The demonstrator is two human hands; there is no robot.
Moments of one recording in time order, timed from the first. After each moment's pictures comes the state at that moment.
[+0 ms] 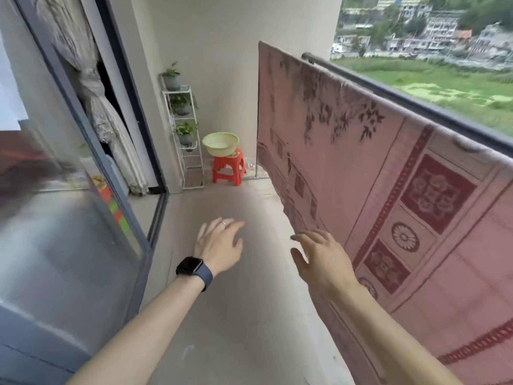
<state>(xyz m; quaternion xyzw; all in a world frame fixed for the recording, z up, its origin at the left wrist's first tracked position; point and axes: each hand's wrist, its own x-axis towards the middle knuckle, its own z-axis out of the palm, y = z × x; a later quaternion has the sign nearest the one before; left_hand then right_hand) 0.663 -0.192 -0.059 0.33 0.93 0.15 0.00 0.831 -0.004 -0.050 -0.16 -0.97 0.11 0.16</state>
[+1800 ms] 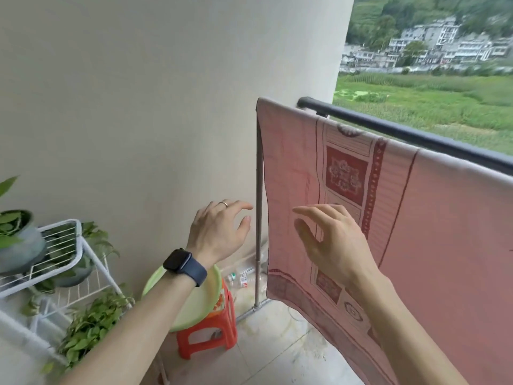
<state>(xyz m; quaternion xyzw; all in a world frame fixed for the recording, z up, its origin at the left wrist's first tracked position) -0.621 0.385 0.019 0.53 0.80 0.26 -0.10 -0.402 0.481 0.038 -0.30 -0.89 0.09 0.32</state>
